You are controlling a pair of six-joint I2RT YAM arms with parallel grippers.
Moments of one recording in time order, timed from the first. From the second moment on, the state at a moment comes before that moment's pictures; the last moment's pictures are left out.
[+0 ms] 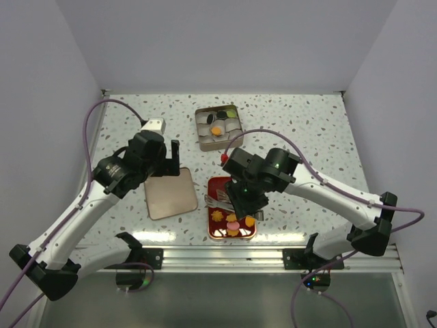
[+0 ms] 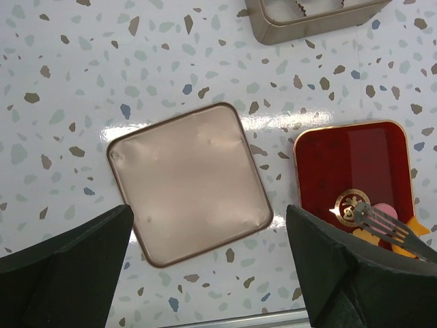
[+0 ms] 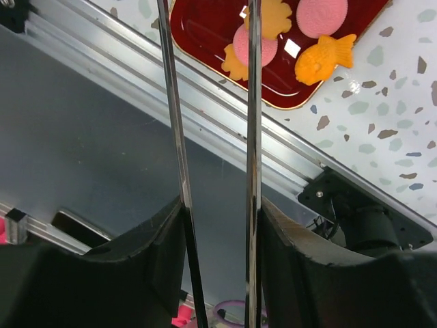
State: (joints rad) left arm -0.62 1.03 1.18 -0.93 -0.35 -0.45; right arm 1.06 1.41 1.52 -1.37 -0.05 0.61
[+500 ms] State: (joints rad) left arm -0.62 0.98 1.11 -0.92 -0.35 -0.46; right arm 1.15 1.56 1.53 -1.37 0.00 0.60
